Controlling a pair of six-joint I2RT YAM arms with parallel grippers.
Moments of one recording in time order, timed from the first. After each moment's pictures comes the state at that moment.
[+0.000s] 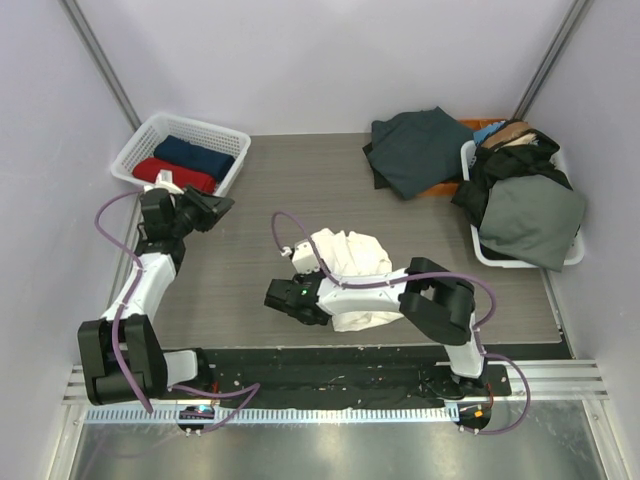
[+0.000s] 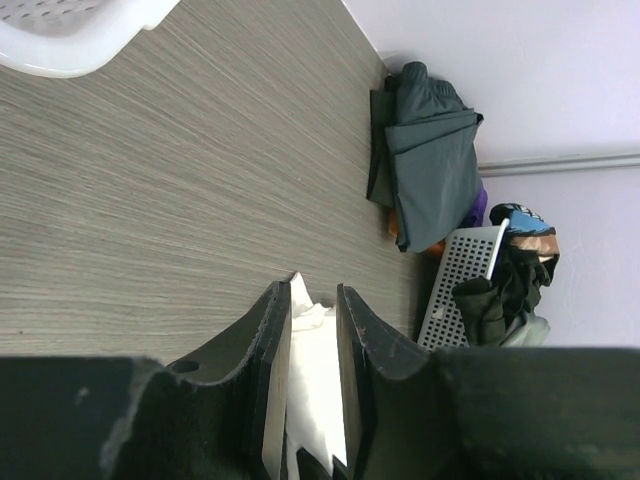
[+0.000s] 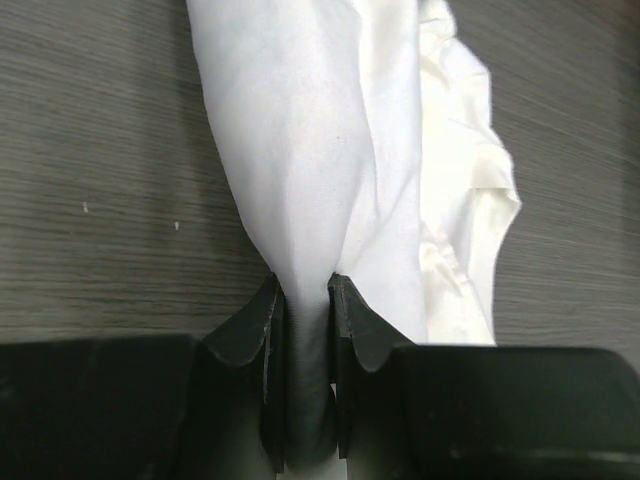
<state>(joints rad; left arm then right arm) 0.12 1.25 0.75 0.12 0.47 -0.93 1.24 2.00 1.37 -0.80 1.01 0.81</state>
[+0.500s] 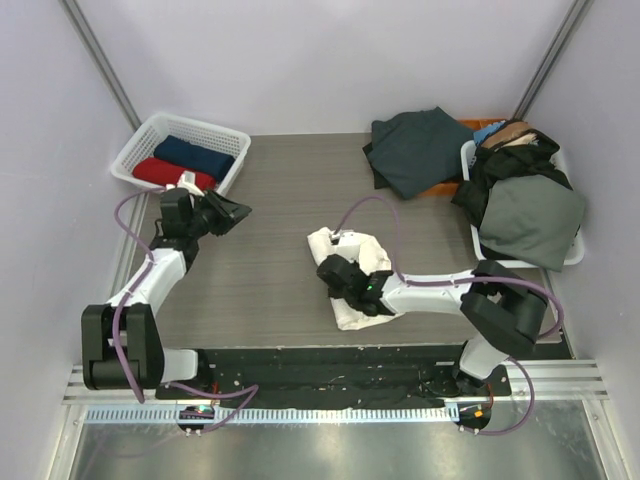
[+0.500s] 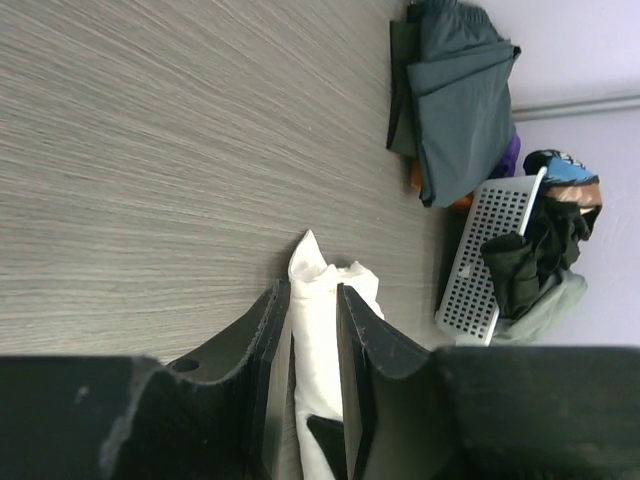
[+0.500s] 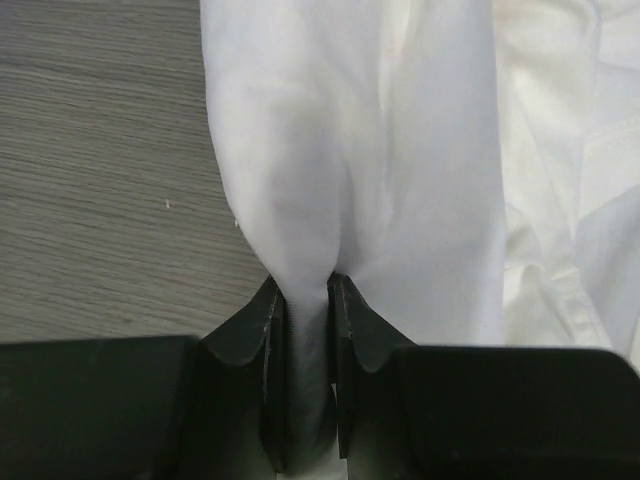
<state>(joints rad) 0.02 1.31 0.75 0.11 0.45 -0.88 1.06 1.64 0.85 -0.09 0.56 0.71</state>
